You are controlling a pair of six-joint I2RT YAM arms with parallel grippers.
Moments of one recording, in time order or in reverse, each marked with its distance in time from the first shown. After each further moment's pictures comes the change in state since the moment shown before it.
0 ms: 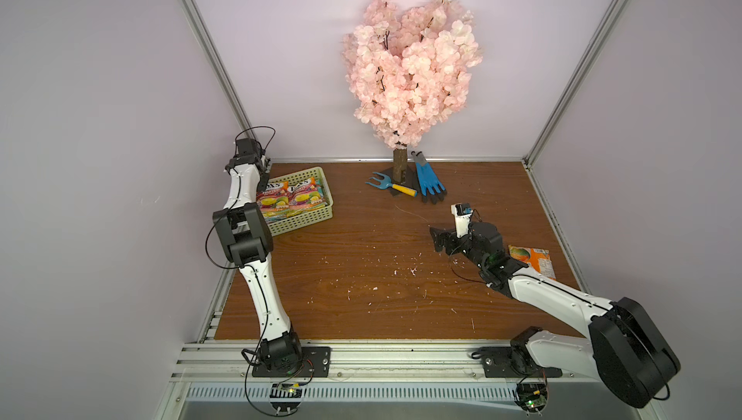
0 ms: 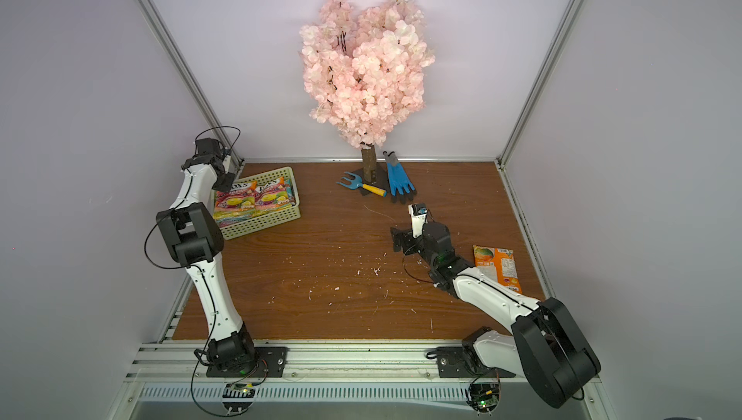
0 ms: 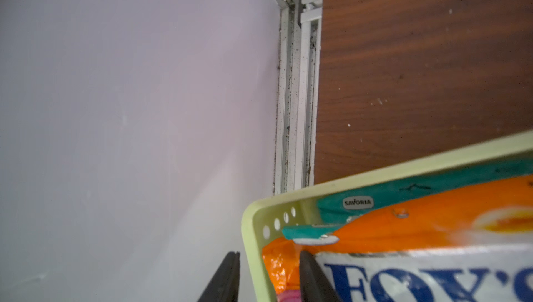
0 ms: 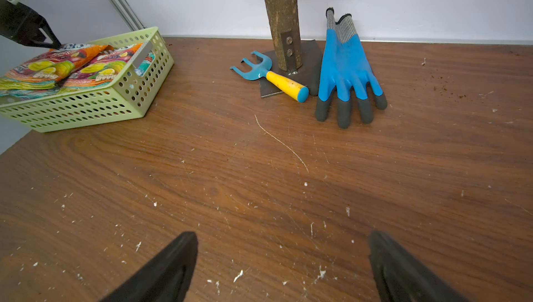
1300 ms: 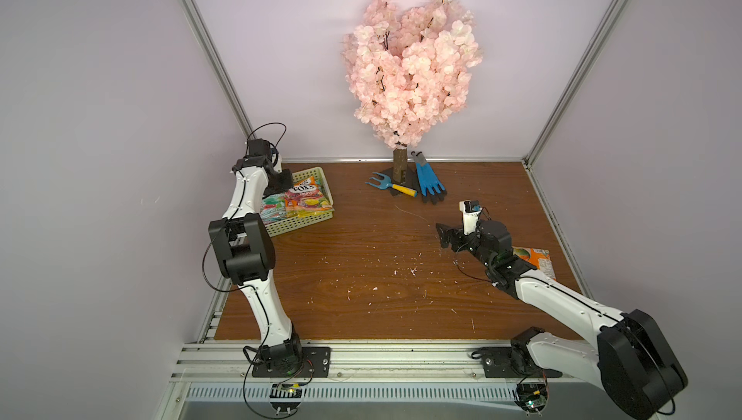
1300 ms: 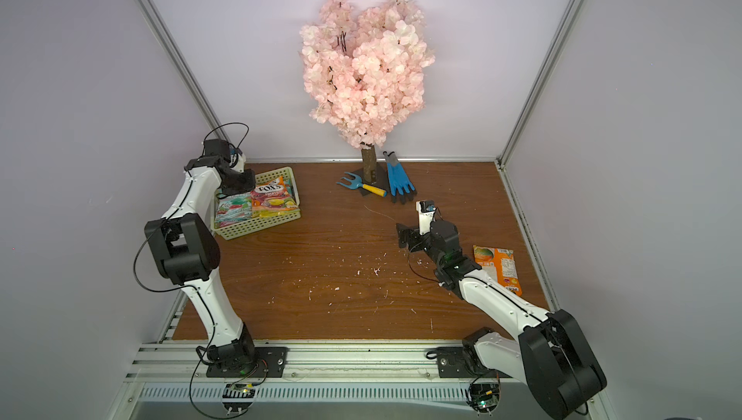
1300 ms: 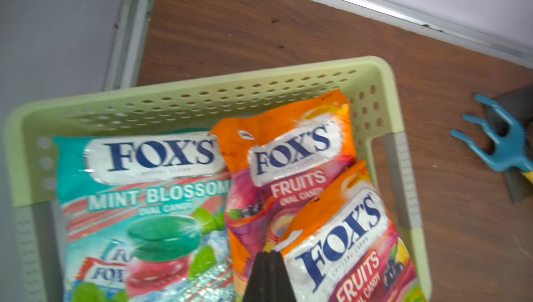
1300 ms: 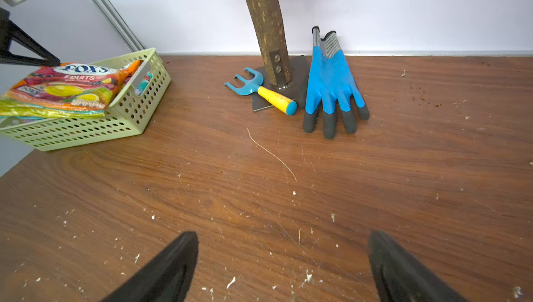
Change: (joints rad) left arm -0.090 -0.272 -0.268 -0.081 0.432 -0.439; right arm -0.055 -0.064 0.000 -0.017 -0.035 0.005
